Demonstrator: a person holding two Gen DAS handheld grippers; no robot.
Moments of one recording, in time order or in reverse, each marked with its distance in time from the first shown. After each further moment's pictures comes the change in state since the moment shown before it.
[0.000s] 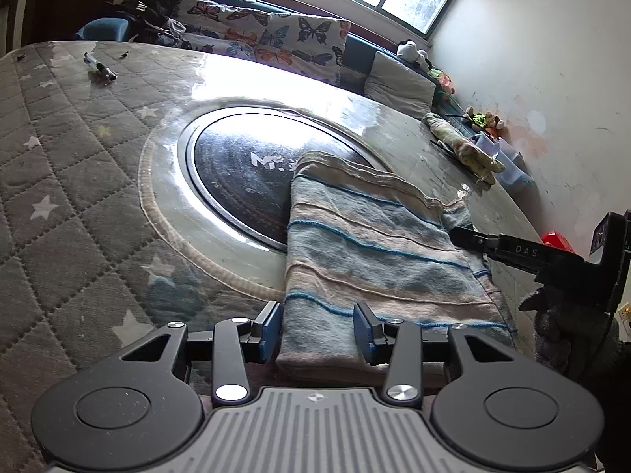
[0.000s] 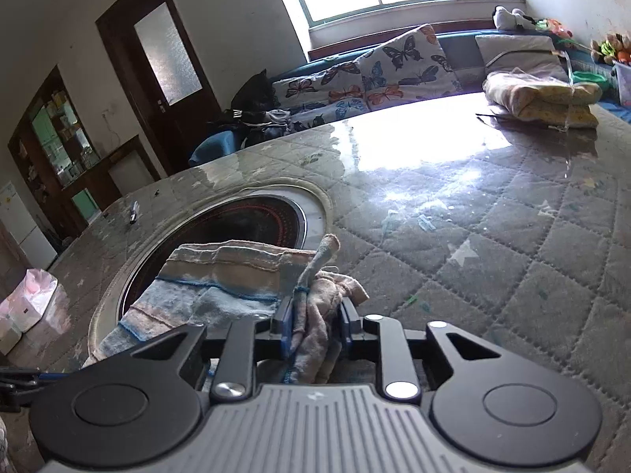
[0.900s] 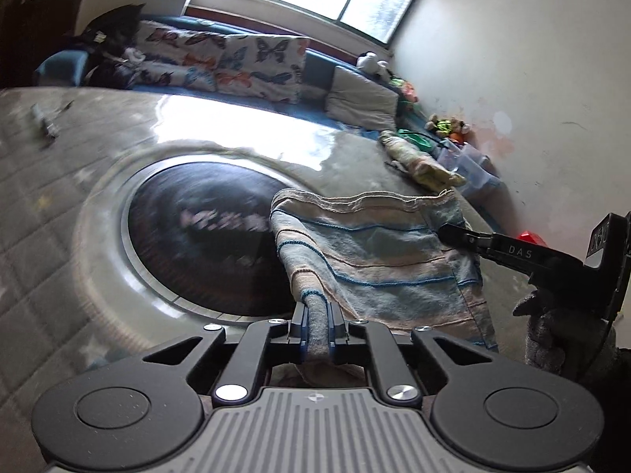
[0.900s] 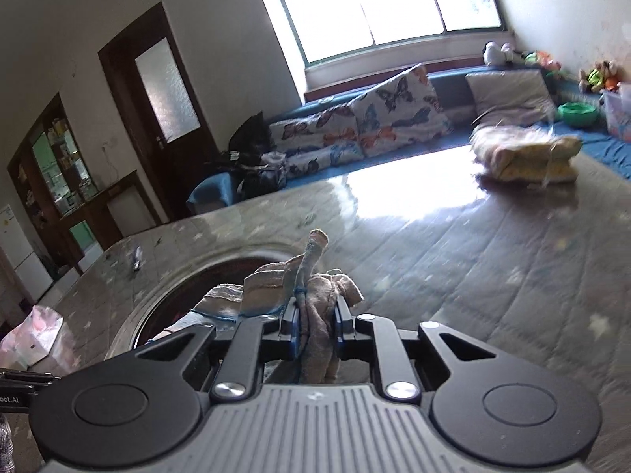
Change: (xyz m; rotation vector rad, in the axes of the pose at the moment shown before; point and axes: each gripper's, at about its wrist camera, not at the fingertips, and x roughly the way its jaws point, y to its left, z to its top) left arm 0.008 -0.050 0.039 0.096 -0.054 -0.087; right arm -0.044 -0.005 0.032 -0.010 -0.142 -0.040
